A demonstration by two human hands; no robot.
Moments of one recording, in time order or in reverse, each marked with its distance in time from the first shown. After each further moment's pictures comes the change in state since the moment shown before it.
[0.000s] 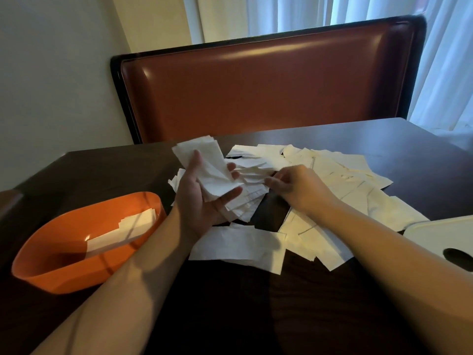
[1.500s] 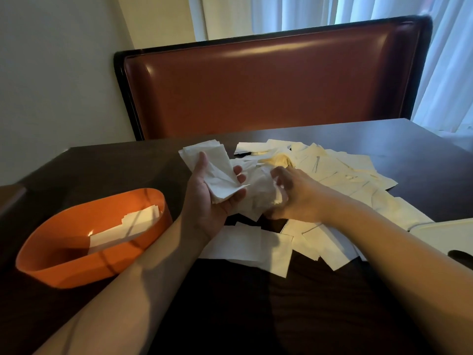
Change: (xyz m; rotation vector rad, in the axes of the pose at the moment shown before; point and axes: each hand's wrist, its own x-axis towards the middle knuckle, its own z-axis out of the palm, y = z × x) left_hand -0.001 -0.007 0.001 -0.148 -0.004 -0.135; right_hand -0.007 -0.005 -0.011 -0.278 -0.289 -0.135
